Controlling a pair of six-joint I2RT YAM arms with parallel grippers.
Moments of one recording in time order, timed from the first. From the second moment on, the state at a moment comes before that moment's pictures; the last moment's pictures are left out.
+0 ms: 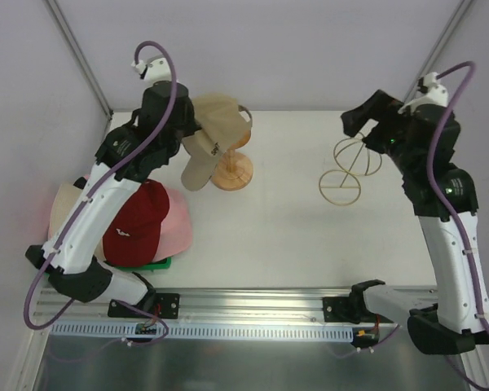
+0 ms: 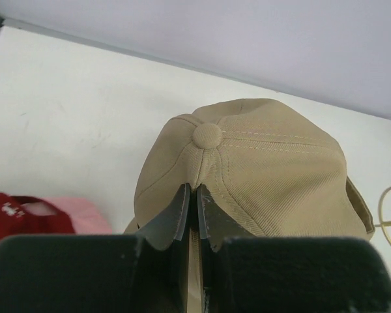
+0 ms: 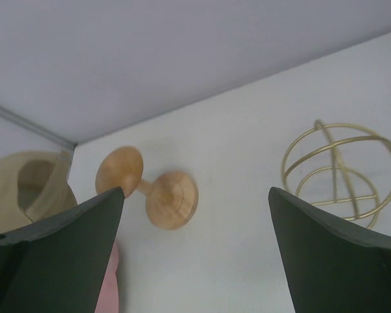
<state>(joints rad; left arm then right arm) -0.64 1.38 1.89 -0.91 -0.62 -0.52 0.33 1.10 1.61 -0.75 0.12 0.51</state>
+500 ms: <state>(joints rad) -0.92 1.87 2.17 -0.51 -0.63 -0.41 -0.12 1.16 1.70 -0.82 -0.12 0.63</state>
